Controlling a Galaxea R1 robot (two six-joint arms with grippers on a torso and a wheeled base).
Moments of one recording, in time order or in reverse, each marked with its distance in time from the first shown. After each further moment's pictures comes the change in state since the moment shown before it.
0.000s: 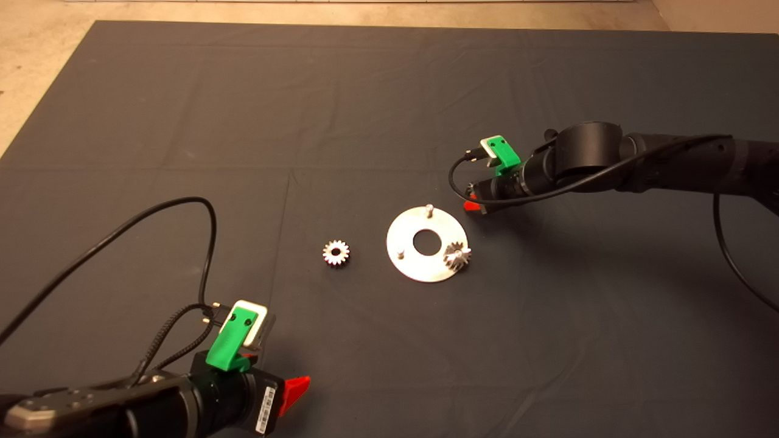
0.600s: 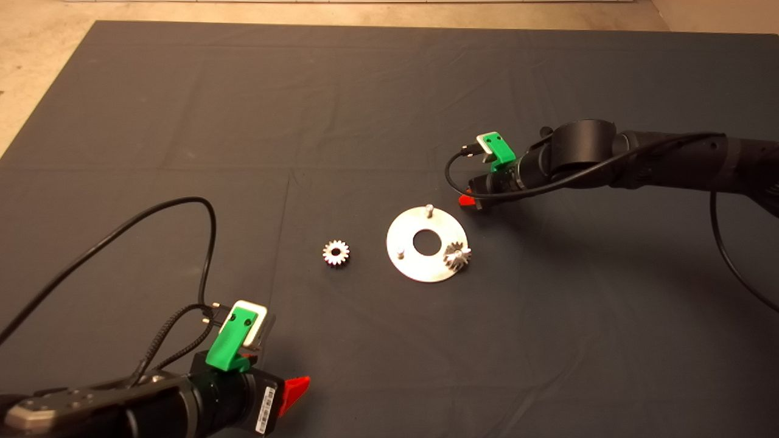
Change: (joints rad) left arm 0.000 0.000 0.000 0.000 0.000 0.000; right arm 0.004 0.023 -0.045 0.000 0.025 -0.023
